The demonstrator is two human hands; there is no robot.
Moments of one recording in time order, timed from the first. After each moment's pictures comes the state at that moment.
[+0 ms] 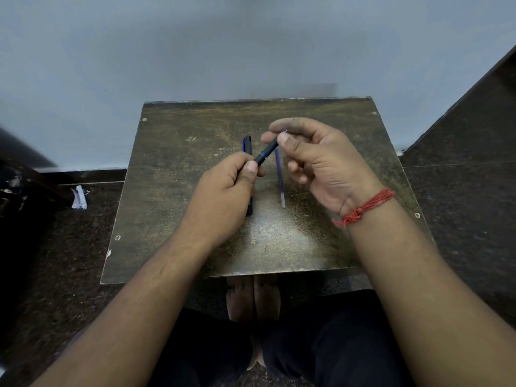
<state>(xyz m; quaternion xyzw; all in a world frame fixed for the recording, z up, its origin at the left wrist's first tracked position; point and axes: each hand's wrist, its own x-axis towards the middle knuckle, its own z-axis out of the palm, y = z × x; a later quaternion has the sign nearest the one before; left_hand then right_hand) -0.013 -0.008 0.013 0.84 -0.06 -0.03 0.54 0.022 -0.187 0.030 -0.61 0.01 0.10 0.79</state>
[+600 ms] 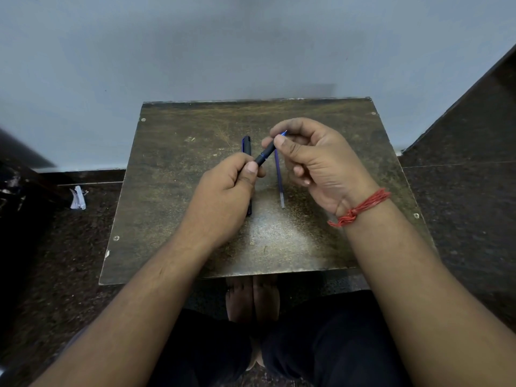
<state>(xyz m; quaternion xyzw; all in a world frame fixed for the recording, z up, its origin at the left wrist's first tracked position) -0.014 -0.010 0.013 0.84 -0.06 -0.03 0.54 0.022 -0.185 0.027 -0.61 0.01 0.10 0.79</state>
